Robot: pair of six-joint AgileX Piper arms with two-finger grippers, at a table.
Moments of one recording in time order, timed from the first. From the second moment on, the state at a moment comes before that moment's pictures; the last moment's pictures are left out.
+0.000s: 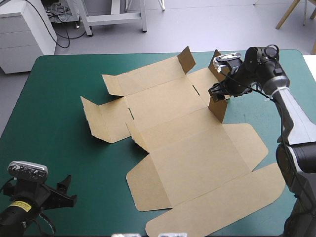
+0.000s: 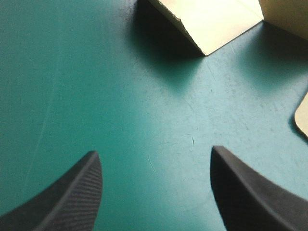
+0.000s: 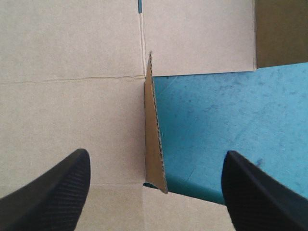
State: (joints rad) left arm 0.05 0.38 -0.56 -0.17 0.94 0.26; right arm 0.13 1.90 -1.84 0.17 1.22 -0.25
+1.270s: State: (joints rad) left arm 0.05 0.38 -0.56 -0.15 0.95 0.26; right arm 0.14 2.00 -1.80 0.21 1.16 -0.31
